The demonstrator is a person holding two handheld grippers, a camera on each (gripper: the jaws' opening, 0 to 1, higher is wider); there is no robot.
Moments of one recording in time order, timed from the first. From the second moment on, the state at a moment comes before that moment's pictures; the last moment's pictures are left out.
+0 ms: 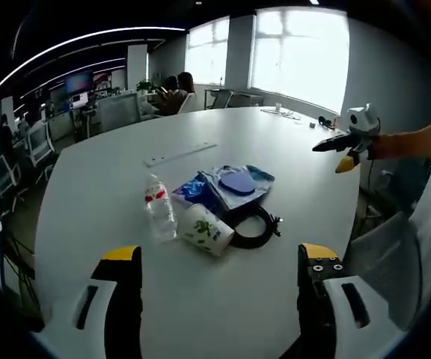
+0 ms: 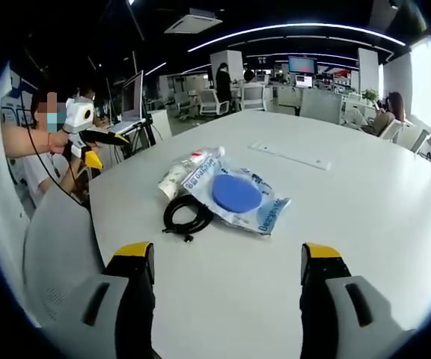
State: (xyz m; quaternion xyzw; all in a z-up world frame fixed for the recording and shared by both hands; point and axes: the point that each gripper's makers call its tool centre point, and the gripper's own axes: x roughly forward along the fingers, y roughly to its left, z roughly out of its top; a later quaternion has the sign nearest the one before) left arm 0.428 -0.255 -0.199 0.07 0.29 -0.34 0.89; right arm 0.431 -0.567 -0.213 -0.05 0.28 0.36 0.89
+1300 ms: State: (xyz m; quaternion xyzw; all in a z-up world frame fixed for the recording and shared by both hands) left arm 0.506 -0.318 -0.178 0.09 0.26 -0.38 0.88; right arm 0.482 -0.559 -0.214 -0.03 0.26 0.34 0.90
